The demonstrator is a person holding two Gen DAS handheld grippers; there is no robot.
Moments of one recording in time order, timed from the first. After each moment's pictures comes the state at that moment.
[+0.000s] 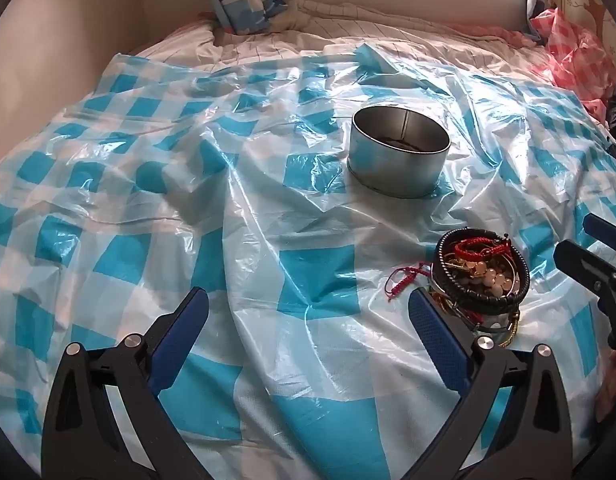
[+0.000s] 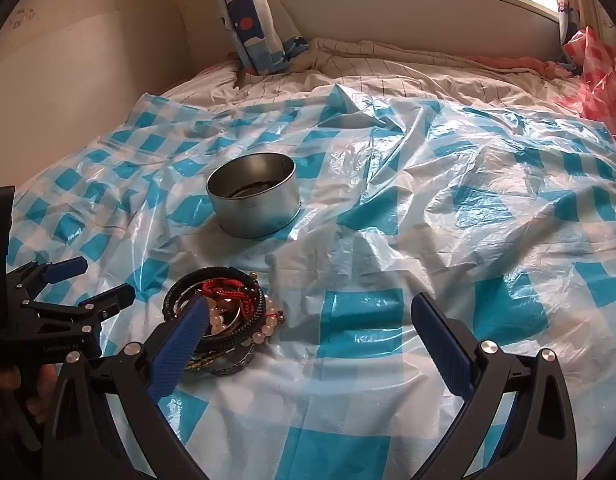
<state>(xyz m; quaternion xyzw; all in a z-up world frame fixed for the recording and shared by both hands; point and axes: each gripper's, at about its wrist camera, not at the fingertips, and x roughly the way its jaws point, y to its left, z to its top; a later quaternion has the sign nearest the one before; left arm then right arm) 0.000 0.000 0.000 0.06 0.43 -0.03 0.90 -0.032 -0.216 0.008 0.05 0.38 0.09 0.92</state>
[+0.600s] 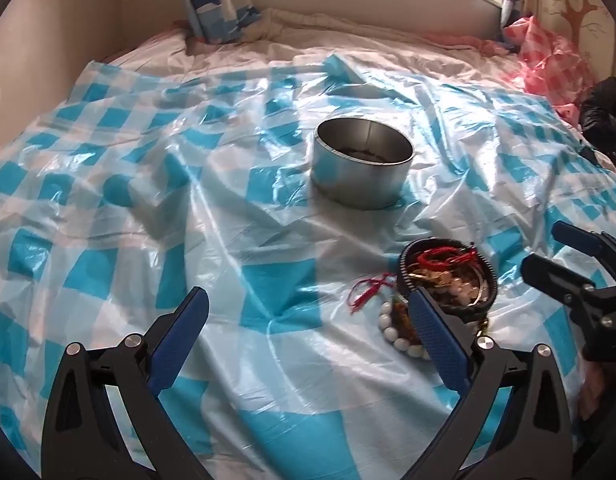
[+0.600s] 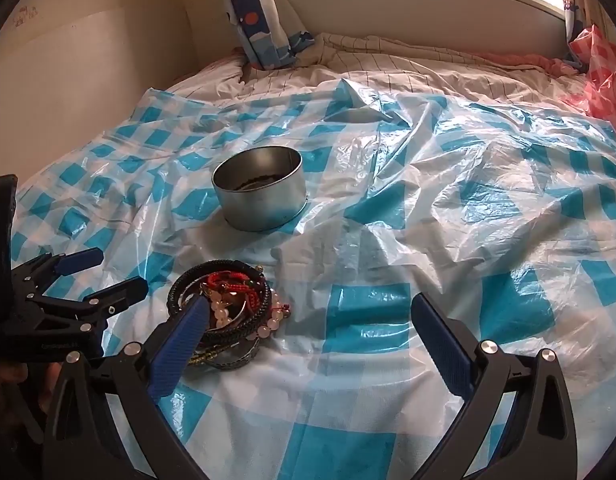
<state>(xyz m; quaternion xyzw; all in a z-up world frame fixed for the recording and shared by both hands) 0.000 -0.013 0.002 0.05 0.41 -0.08 0.91 -0.032 -0.213 0.005 0.05 0.38 0.10 0.92</state>
